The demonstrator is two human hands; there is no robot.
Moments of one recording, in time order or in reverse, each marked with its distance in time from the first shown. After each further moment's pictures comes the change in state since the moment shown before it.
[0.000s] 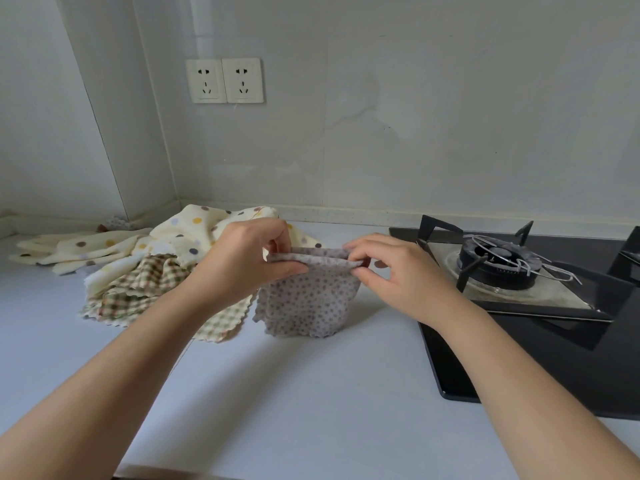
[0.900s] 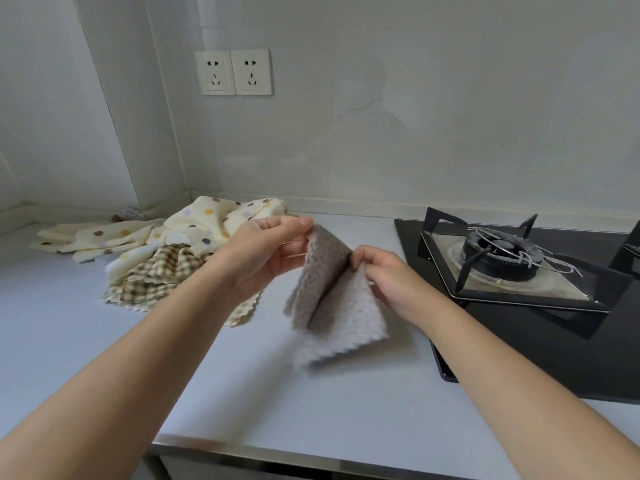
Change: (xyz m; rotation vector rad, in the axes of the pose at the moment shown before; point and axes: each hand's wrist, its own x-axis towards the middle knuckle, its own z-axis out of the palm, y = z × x) left_hand 0.004 0.035 -0.007 -1.237 -0.094 -0.773; right_hand 0.005 -0.008 0.036 0.897 -0.123 0.643
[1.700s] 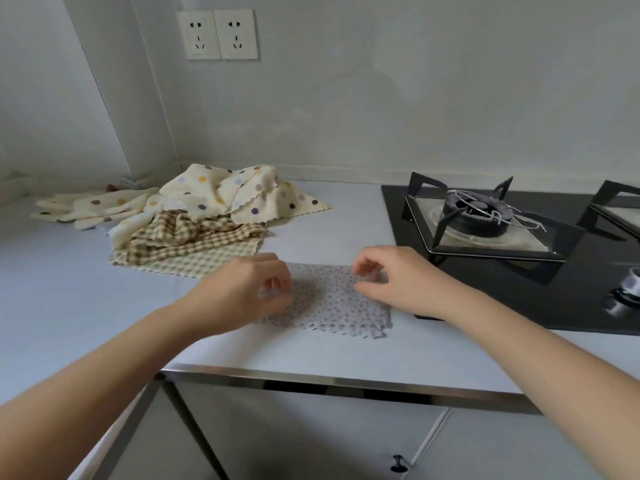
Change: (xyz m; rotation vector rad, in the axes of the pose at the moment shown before) left_hand -0.069 -0.049 -0.037 1.436 -0.241 0.497; right_hand -0.085 -0.011 -0.015 -0.945 -0.096 -0.157
